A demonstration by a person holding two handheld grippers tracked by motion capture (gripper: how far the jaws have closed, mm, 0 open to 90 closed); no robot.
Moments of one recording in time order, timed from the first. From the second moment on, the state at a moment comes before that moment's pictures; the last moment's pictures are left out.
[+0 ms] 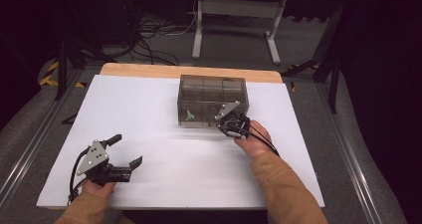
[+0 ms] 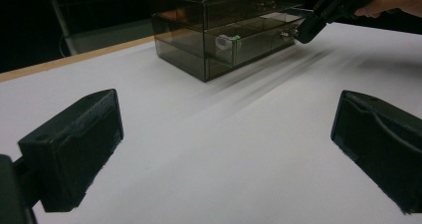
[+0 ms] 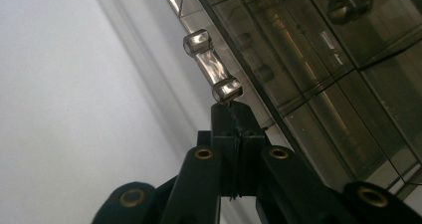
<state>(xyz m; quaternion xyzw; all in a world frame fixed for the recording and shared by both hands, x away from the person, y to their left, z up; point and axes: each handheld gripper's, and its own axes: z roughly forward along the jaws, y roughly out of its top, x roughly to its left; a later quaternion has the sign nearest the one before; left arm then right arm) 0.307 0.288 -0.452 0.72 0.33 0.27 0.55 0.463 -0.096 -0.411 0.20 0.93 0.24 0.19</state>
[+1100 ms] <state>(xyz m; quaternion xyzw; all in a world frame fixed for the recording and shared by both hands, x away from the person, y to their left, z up) 0.307 0.288 -0.452 0.72 0.33 0.27 0.55 0.481 -0.094 -0.419 0.23 0.90 0.27 0.23</state>
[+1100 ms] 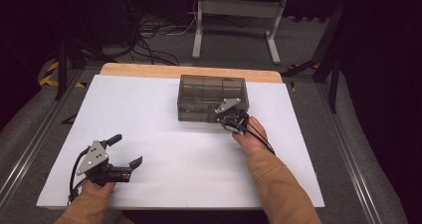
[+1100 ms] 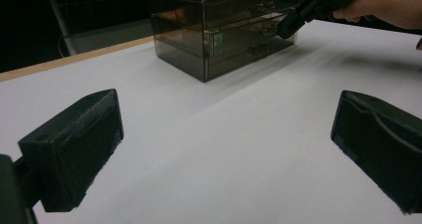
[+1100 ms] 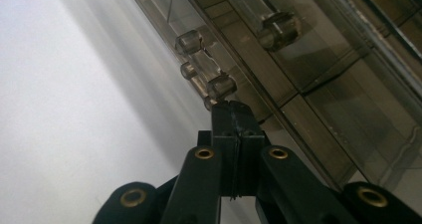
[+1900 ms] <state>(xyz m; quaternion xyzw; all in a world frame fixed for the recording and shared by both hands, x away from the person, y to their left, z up) 0.306 0.288 -0.452 0.72 0.33 0.27 0.55 0.484 -0.094 -0.420 0.25 0.89 0.28 0.24</state>
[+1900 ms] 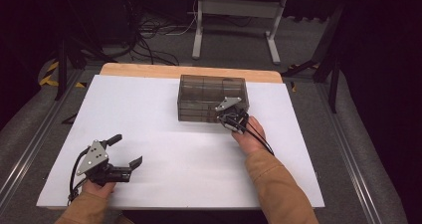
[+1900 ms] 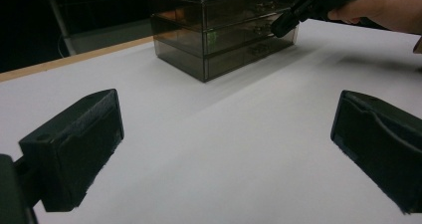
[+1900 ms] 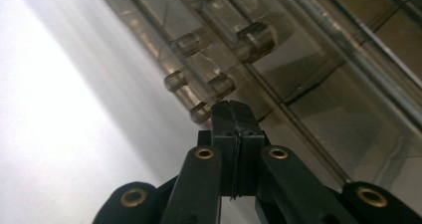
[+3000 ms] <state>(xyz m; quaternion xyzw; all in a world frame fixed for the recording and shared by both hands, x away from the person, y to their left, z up) 0.307 0.288 -0.452 0.72 0.33 0.27 0.55 0.453 -0.092 -0.393 0.20 0.89 0.37 0.16</state>
